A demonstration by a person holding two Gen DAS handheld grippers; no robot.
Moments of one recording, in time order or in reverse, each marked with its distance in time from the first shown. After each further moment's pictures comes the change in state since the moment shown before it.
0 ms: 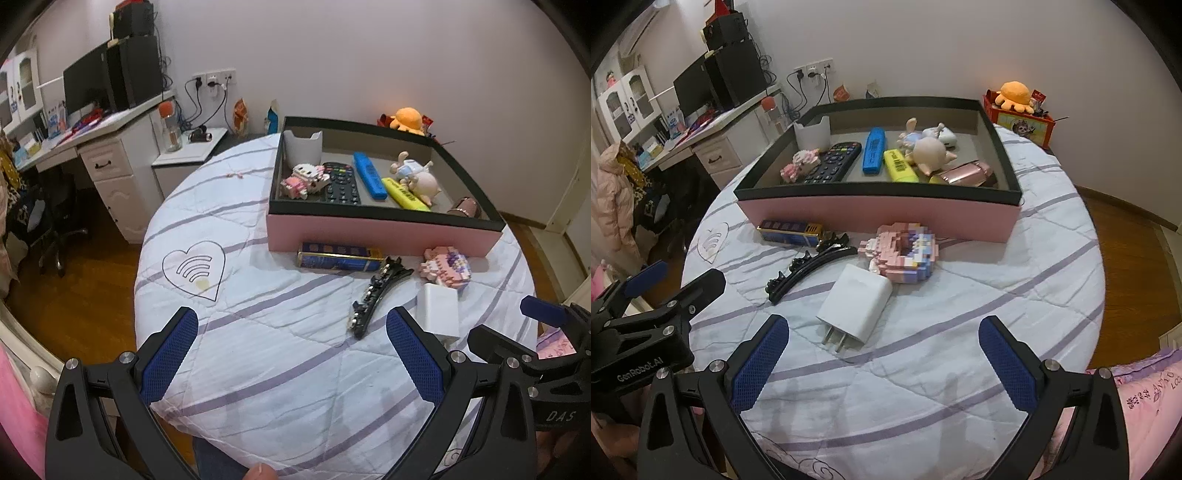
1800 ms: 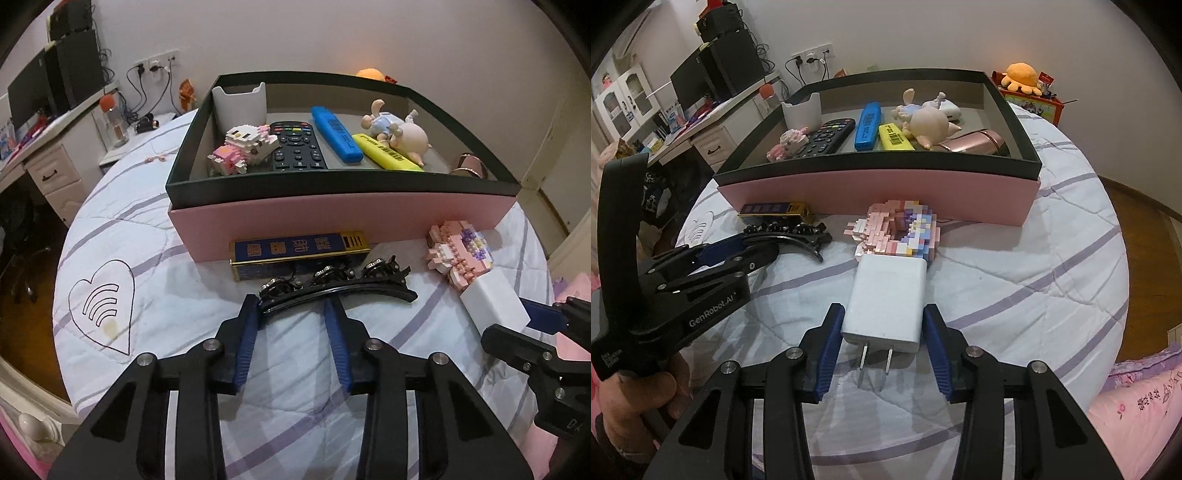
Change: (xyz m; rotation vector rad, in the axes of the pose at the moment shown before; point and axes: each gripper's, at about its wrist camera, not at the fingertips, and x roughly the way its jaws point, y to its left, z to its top) left arm 0.080 -0.024 0.014 0.140 0.105 -0.130; right arm 0.027 -0.014 0.000 0.008 0.054 0.037
